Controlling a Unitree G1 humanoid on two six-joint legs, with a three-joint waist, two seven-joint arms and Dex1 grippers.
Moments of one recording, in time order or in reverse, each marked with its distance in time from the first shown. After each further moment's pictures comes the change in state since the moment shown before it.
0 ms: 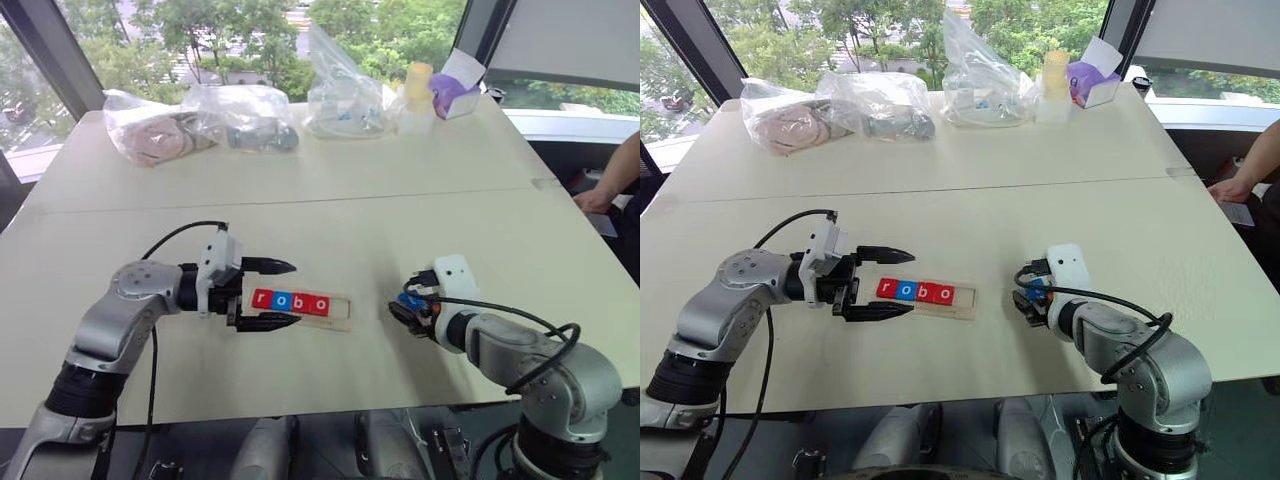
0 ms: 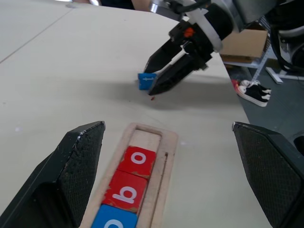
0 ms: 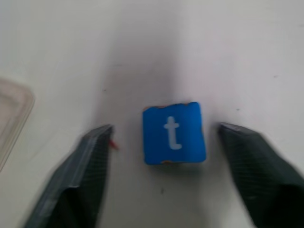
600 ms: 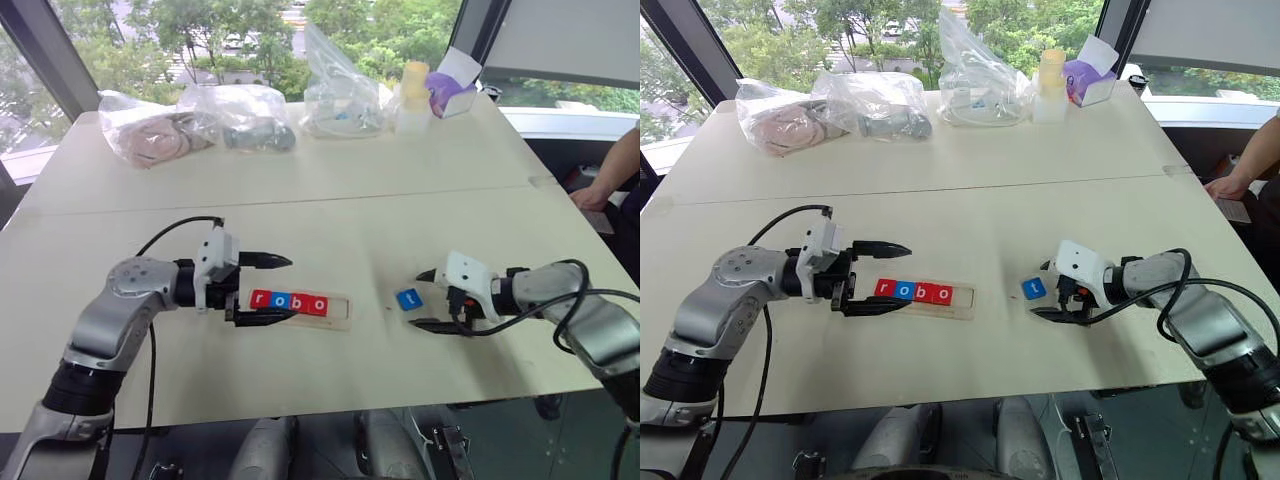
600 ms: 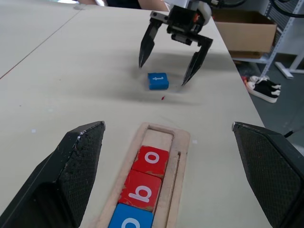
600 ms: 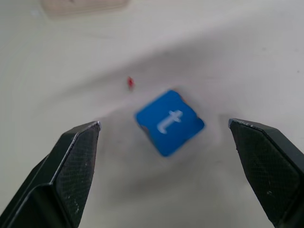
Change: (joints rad) left arm 0.009 0.018 0.017 -0.014 0.015 -0.020 0.018; right arm -0.117 -0.600 0.441 0.648 -0.350 -1.283 1.057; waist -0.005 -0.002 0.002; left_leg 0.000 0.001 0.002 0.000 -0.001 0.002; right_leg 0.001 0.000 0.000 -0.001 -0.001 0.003
